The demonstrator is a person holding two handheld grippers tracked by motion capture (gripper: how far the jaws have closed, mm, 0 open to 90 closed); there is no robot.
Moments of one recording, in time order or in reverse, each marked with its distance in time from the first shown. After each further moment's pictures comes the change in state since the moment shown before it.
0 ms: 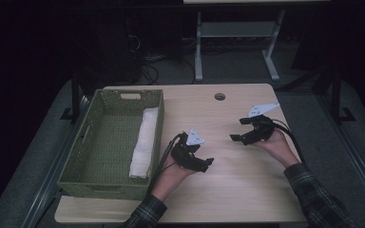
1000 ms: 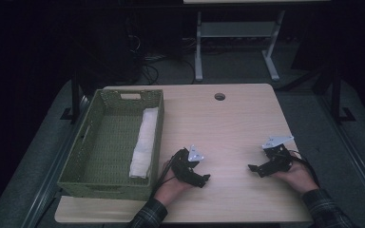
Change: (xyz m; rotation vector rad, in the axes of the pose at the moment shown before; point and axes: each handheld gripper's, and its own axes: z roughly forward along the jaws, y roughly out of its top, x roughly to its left) left arm -0.004 -0.051 0.031 0.076 -0.005 0.041; right arm 0.033 -0.094 -0.023 0.160 -0.140 0.093
